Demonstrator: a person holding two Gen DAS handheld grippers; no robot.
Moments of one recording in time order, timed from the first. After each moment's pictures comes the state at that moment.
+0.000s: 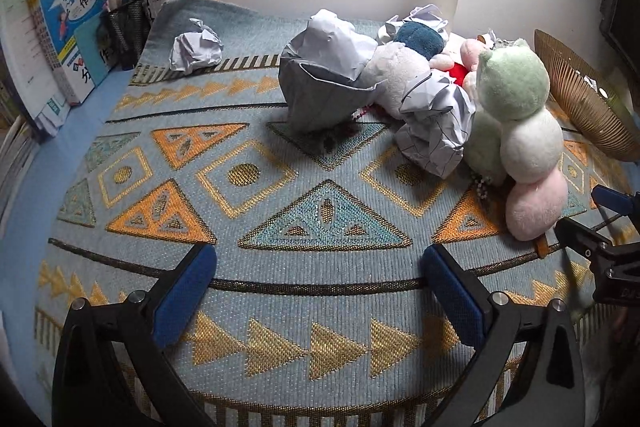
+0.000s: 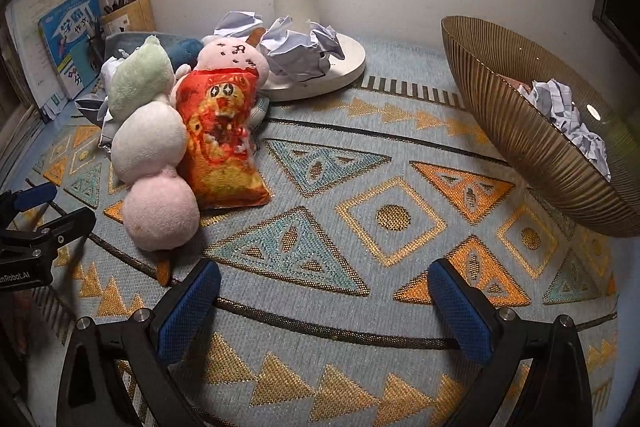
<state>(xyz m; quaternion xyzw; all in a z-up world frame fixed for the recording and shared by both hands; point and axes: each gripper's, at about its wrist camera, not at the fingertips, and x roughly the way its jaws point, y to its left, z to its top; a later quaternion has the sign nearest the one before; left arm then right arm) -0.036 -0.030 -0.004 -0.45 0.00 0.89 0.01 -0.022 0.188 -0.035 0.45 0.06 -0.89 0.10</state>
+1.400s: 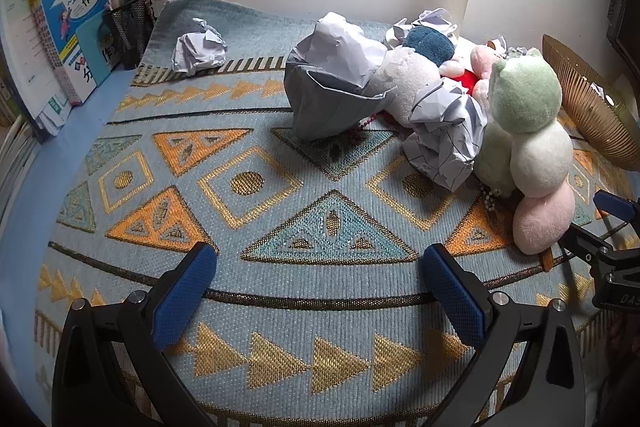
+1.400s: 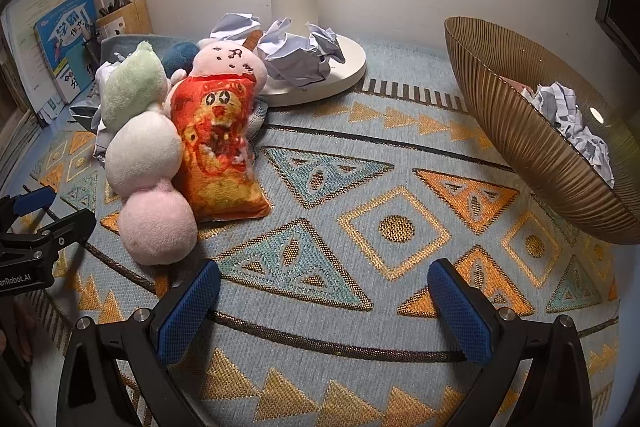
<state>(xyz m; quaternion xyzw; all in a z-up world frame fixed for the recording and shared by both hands) -0.046 -0.037 -0.011 -0.45 0.00 0.89 0.00 -0.018 0.193 -0.039 0.45 0.06 -0.89 0.10</state>
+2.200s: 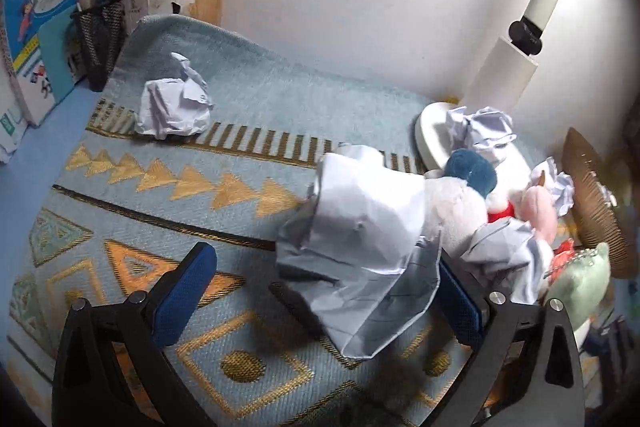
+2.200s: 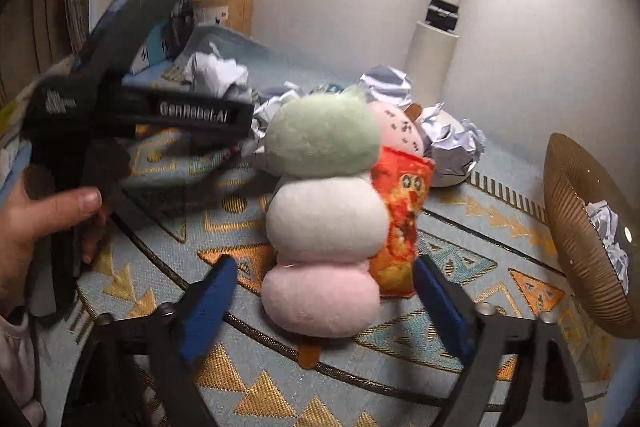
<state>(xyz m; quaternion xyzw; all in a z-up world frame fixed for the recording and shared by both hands) -0.146 -0.074 -0.010 -0.42 -0.11 0.90 0.04 -0.007 0.112 -0.024 0.38 0.17 -0.89 0.17</state>
